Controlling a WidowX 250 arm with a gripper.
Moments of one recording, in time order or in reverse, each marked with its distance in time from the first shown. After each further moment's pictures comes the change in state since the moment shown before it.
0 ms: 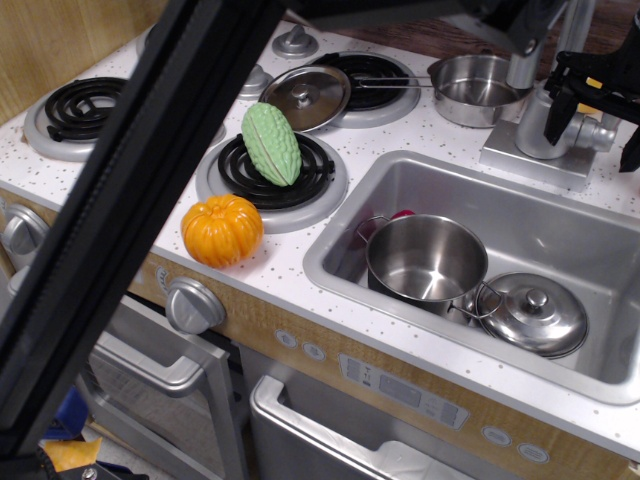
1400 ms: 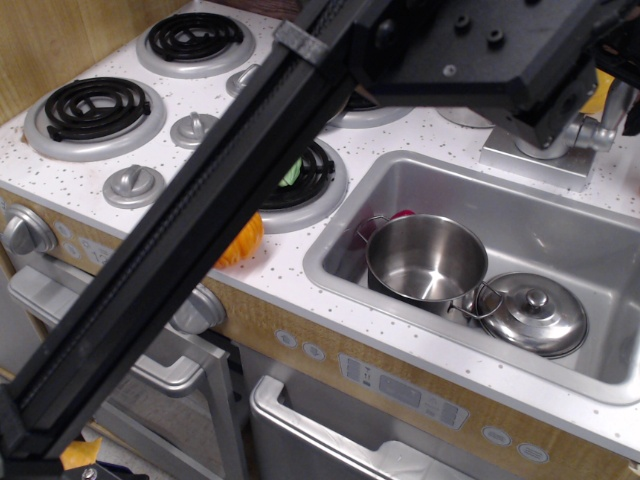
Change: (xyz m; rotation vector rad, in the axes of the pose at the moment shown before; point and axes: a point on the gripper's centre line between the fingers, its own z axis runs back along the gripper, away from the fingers) arm 0.046 0.008 -0.003 0.143 -0.148 -0.021
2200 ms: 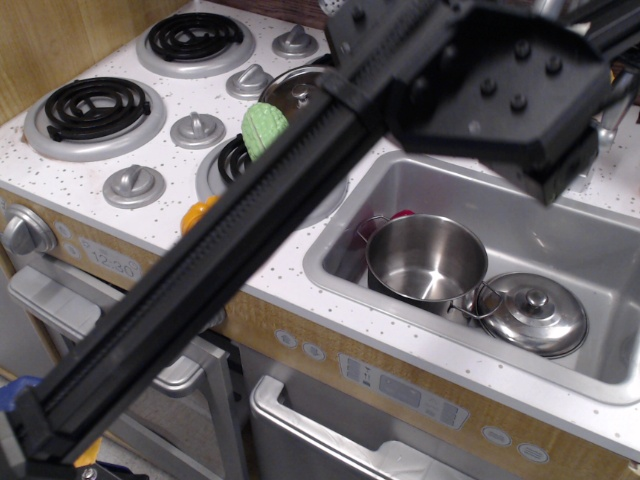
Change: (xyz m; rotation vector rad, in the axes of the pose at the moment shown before) arm 0.024 -0.002 -0.002 0.002 -0.079 -0.008
